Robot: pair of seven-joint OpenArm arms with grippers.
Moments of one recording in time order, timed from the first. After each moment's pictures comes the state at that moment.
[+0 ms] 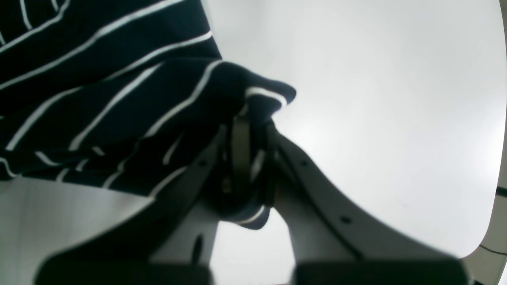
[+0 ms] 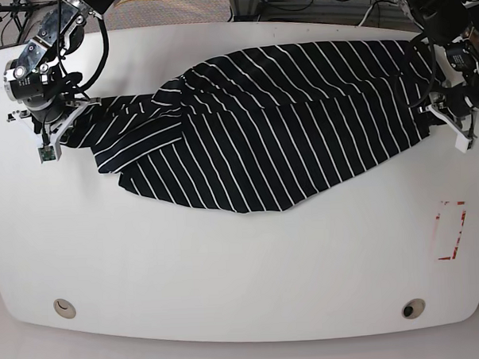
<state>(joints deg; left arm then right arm) -4.3 -18.3 -44.0 74.0 -30.1 -41.8 74.9 -7.6 3.4 41.9 113.7 8.4 40.8 -70.2</state>
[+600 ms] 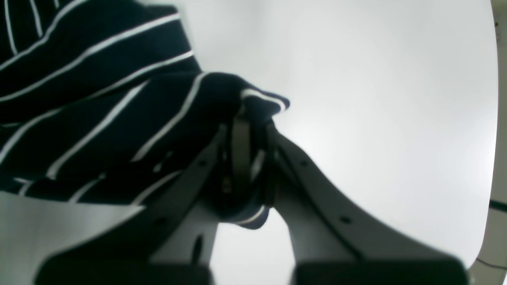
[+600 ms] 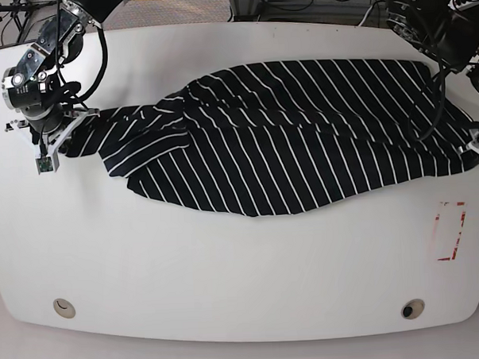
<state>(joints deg) -17.8 -18.2 -52.6 86.8 -30.0 -36.6 84.2 -3.6 3.4 41.9 113.5 8.5 40.8 -70.2</state>
